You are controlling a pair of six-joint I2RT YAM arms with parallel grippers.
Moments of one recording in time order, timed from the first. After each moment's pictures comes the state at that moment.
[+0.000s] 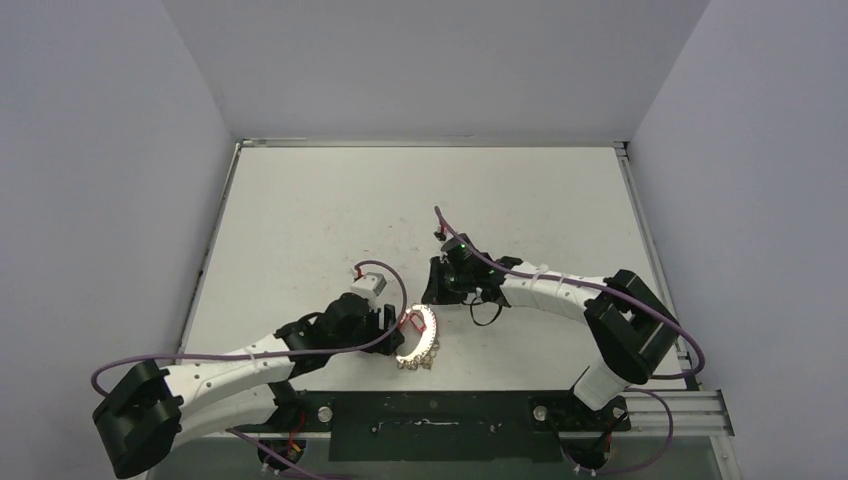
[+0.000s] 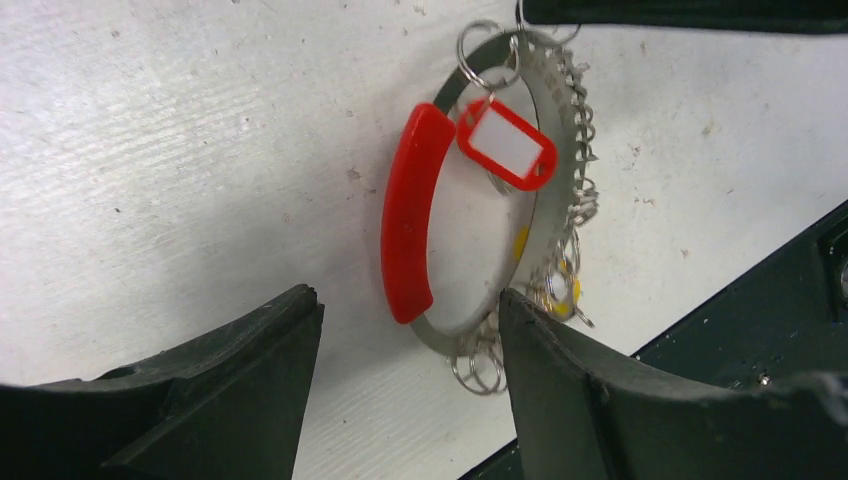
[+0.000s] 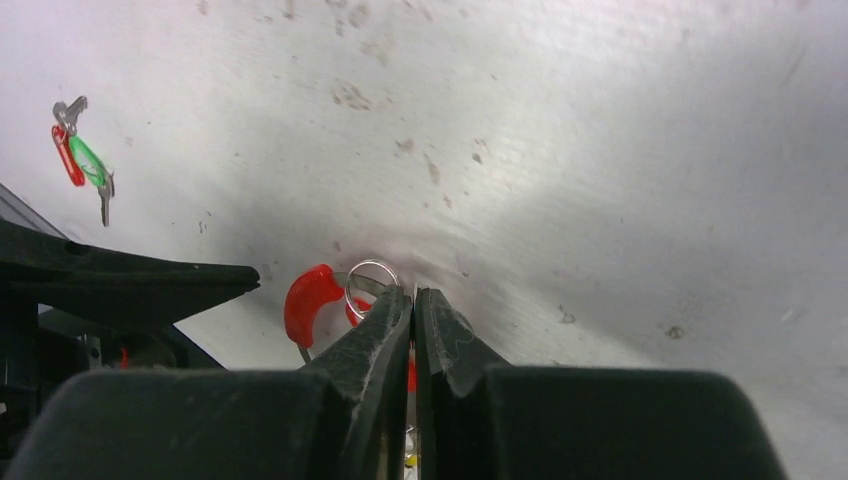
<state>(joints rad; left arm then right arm) -0.91 1.00 0.34 -0.08 -0.08 -0.66 0.80 1.61 0.83 -0.11 -0.17 0.76</state>
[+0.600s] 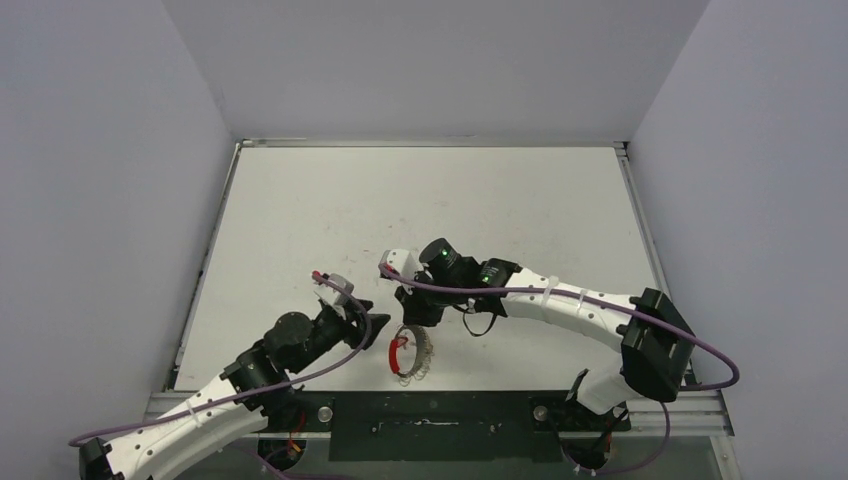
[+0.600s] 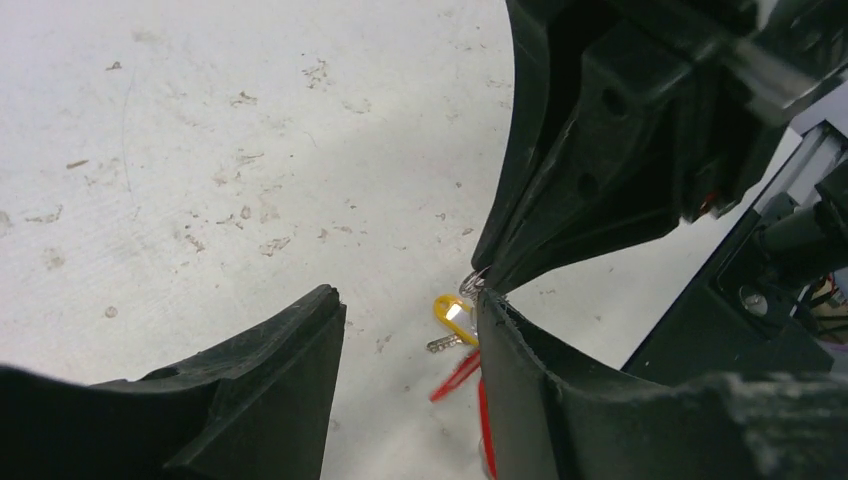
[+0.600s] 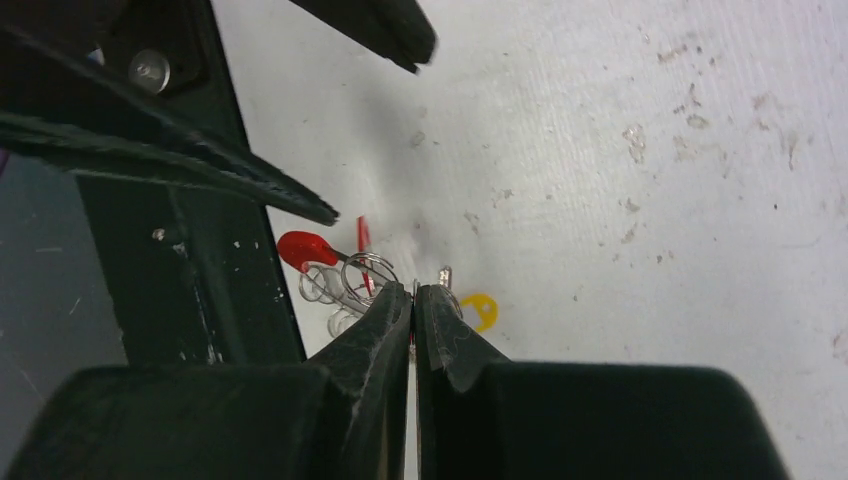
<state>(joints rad) -0.91 0.42 0.29 -0.09 -0.14 -0.37 0.97 1.51 1.06 -0.38 -0.33 -0.05</state>
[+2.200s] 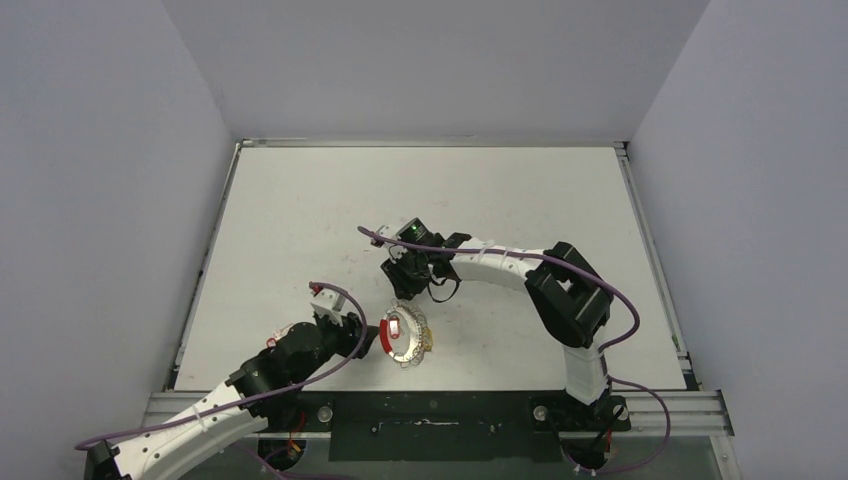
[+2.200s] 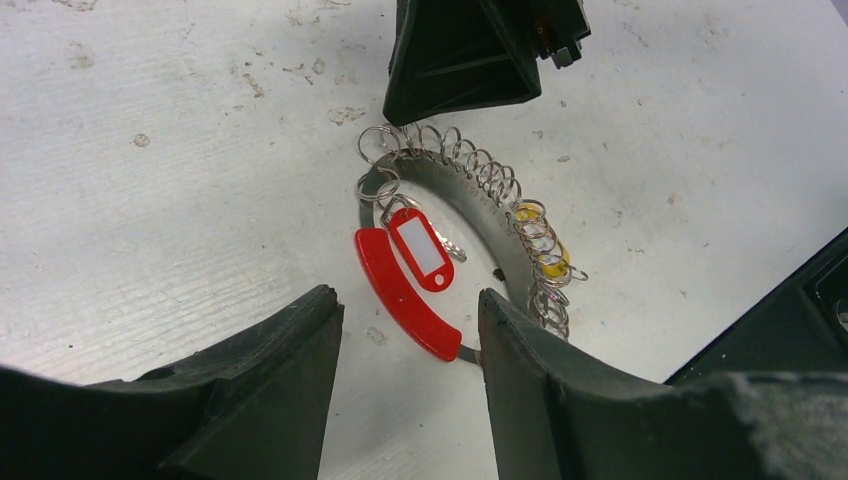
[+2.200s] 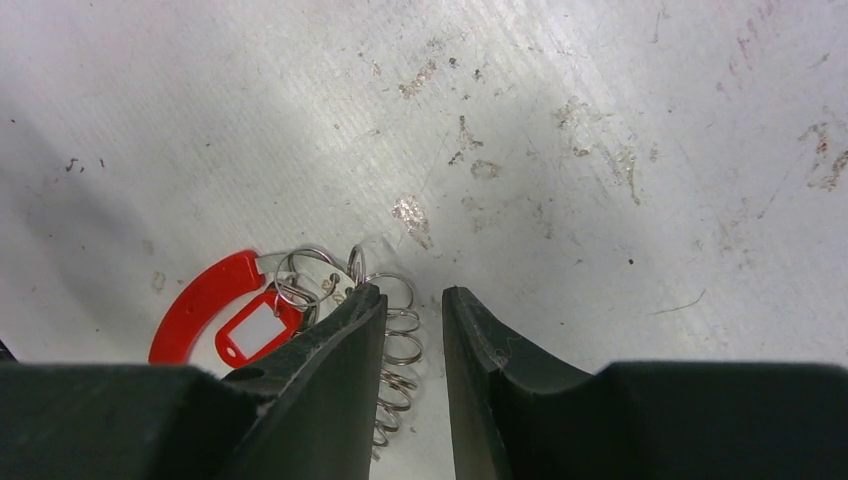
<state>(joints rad) -0.91 0.30 0.12 -0.18 -0.25 -0.51 0.87 1.96 1.32 -0.35 -0.23 -0.01</state>
